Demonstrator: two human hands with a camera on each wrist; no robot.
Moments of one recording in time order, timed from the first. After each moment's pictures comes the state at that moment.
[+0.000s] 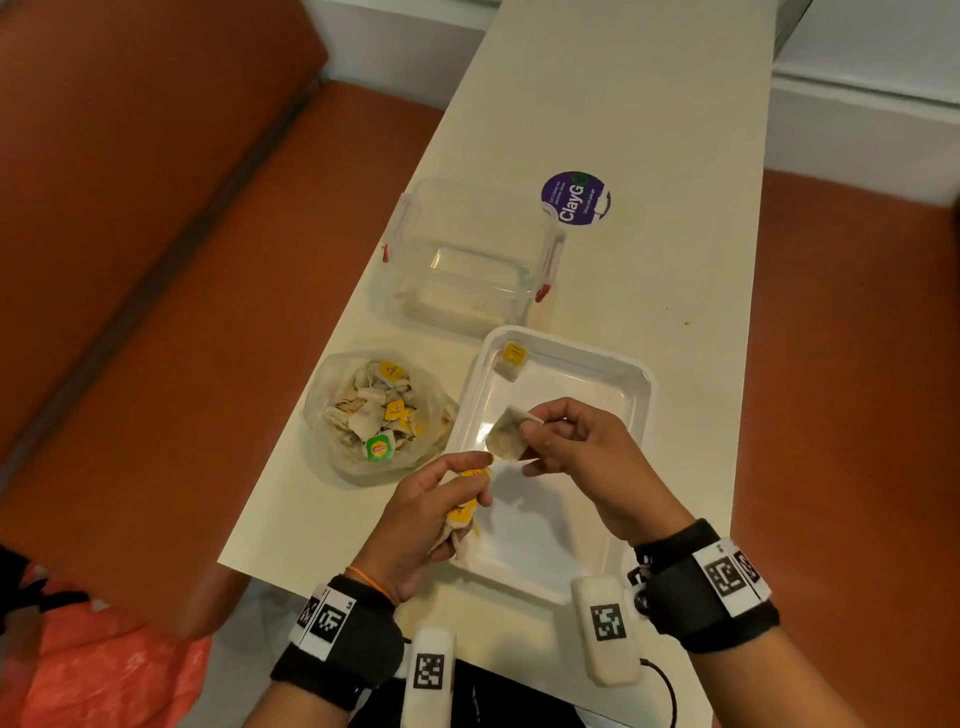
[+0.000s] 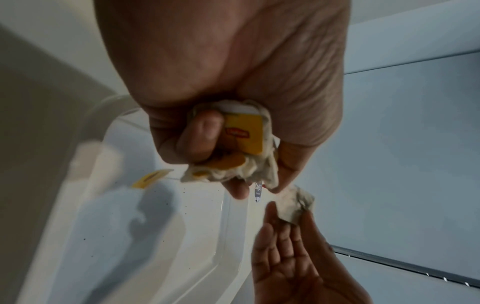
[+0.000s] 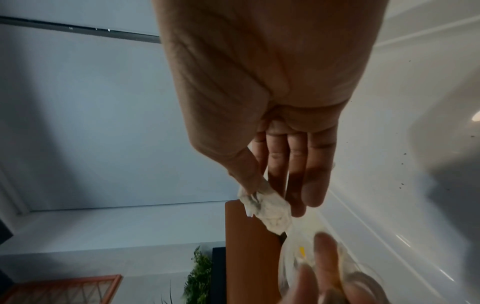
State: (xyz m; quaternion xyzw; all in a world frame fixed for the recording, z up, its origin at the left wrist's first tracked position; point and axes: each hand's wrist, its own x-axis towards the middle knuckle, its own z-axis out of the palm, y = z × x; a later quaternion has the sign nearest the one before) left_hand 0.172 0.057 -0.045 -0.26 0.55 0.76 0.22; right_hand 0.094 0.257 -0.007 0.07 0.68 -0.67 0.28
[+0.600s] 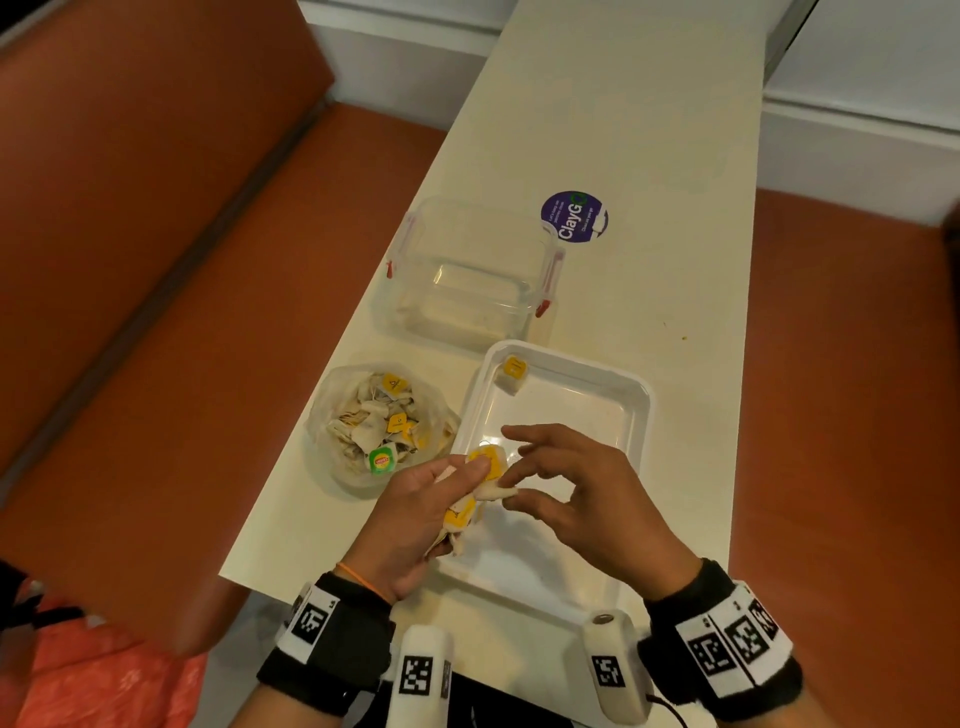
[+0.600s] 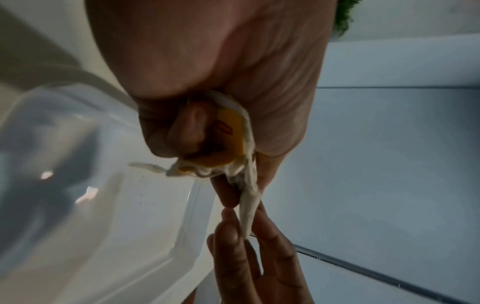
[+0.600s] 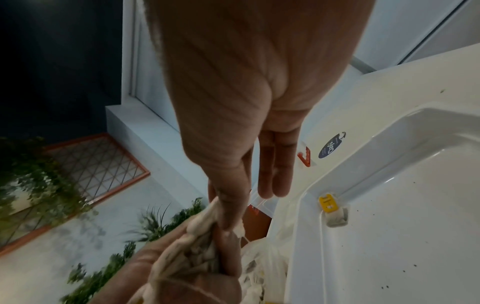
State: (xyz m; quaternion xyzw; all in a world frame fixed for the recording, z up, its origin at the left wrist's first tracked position) left_hand 0.160 0.057 -0.018 -0.26 0.56 0.76 0.19; right_hand 0.117 0.262 0.001 -0.22 0.84 -0.47 0.13
